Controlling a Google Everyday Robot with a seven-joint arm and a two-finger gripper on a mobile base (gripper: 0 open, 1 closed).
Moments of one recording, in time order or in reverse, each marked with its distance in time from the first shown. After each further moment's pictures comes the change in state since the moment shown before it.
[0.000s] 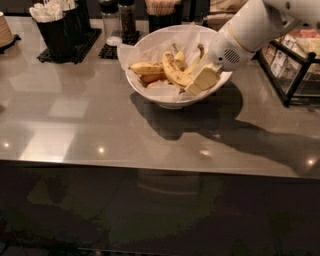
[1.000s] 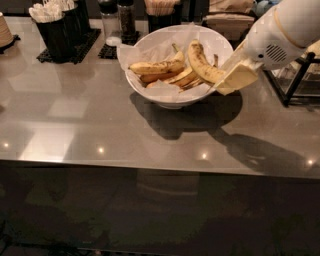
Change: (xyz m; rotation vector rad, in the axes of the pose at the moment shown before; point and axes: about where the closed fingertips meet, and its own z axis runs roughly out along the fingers) arm 0.026 0.033 -0.076 0.144 0.033 0.003
